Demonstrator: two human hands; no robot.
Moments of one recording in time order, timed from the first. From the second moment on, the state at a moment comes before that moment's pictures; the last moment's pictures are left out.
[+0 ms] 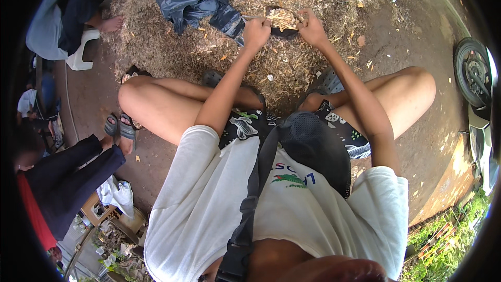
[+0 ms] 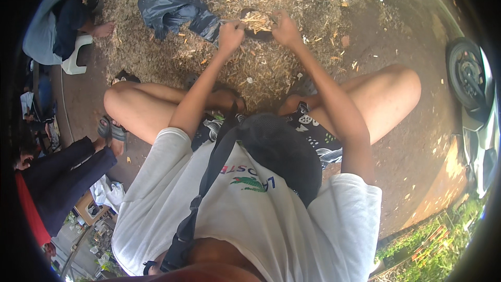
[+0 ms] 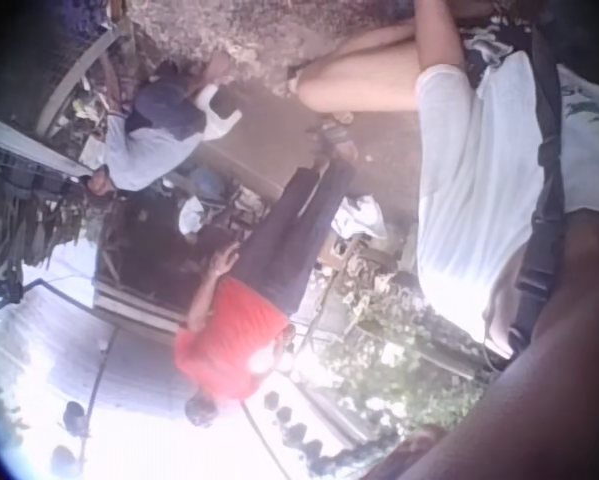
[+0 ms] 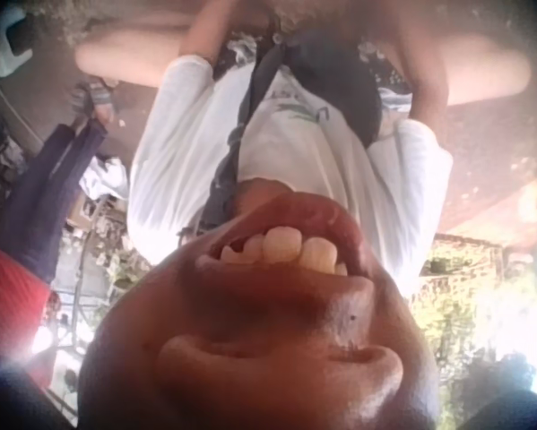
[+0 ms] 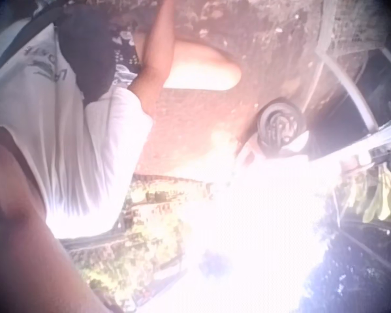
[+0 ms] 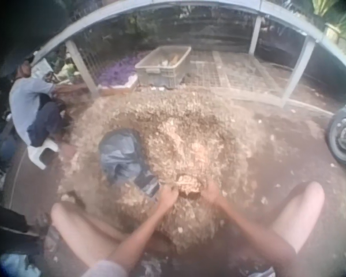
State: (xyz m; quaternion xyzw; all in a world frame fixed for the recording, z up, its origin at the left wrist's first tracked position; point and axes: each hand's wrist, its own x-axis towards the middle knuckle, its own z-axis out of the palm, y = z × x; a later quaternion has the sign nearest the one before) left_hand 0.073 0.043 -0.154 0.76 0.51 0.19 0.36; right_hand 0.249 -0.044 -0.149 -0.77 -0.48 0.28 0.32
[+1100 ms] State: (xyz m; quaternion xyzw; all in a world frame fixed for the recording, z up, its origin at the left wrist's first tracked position) left_hand -0.135 0.180 -0.081 0.63 0.74 -0.14 0.20; right_hand 0.247 -0.047 -0.135 -0.72 -0.62 0.14 0.27
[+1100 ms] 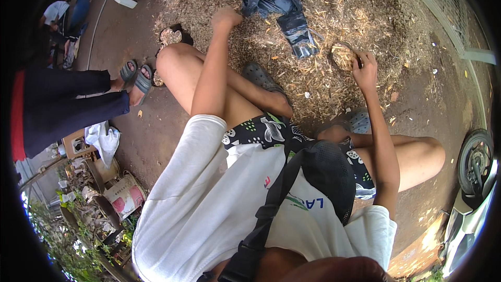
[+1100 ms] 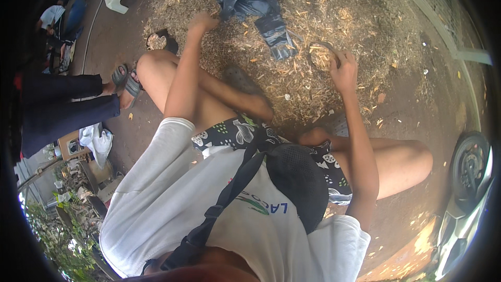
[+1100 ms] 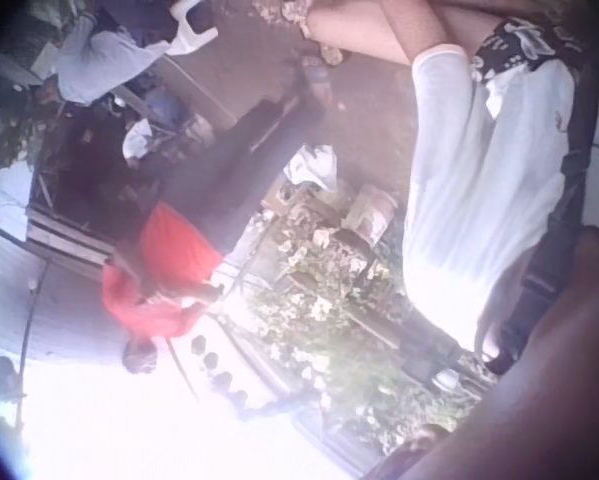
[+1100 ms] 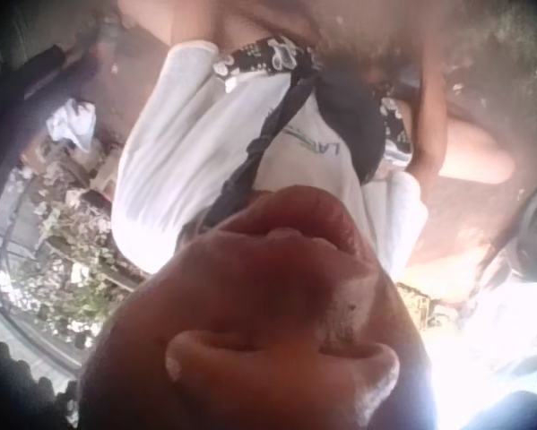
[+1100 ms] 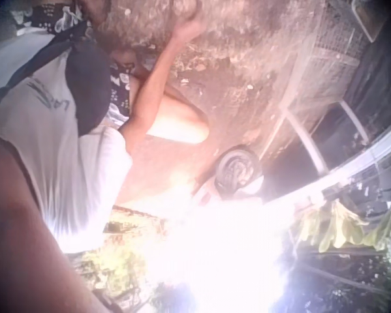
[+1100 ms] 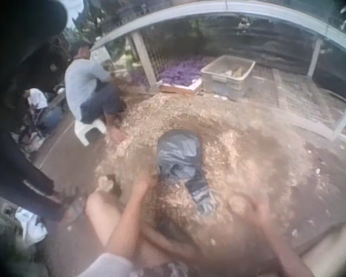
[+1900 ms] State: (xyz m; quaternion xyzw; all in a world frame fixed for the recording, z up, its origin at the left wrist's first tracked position) left_hand -0.130 0.154 -0.171 0.45 0.81 0.30 0.21; right_hand 0.230 -0.040 -0.136 -0.76 -0.63 0.13 0.06
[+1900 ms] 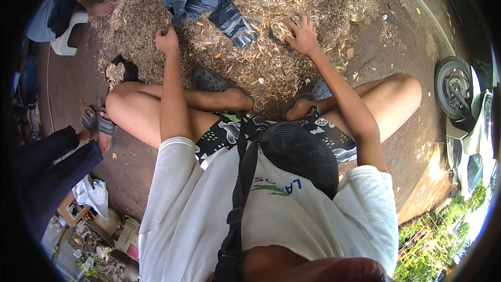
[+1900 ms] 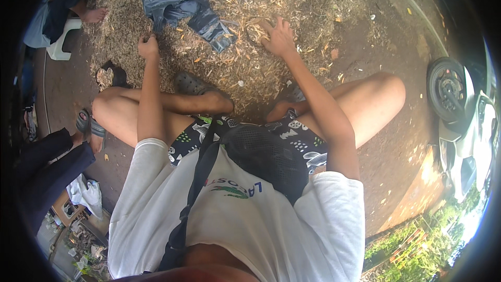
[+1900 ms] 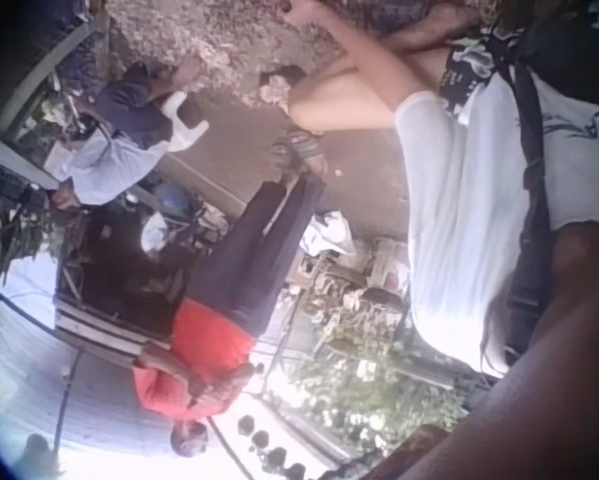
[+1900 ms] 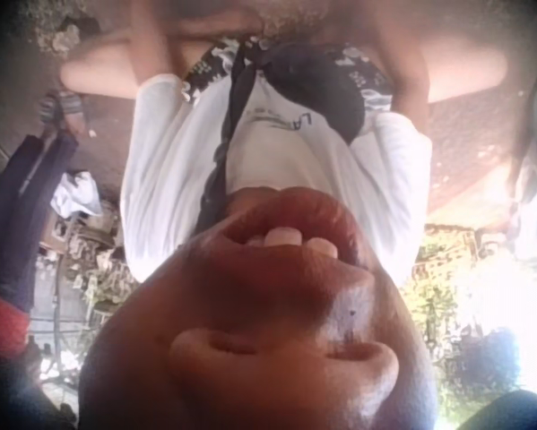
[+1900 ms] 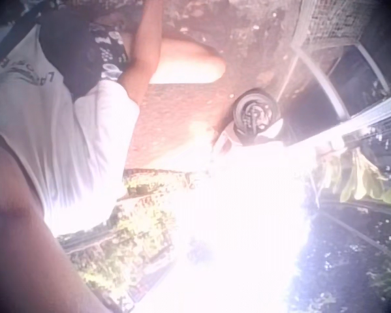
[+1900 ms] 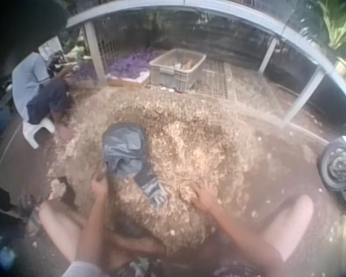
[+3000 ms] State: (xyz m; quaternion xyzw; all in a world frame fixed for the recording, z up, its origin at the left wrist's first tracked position) left_hand 0.062 0.022 -0.132 0.91 0.23 0.19 0.27; right_hand 0.247 -0.032 -0.143 -0.77 -0.45 0.29 0.36
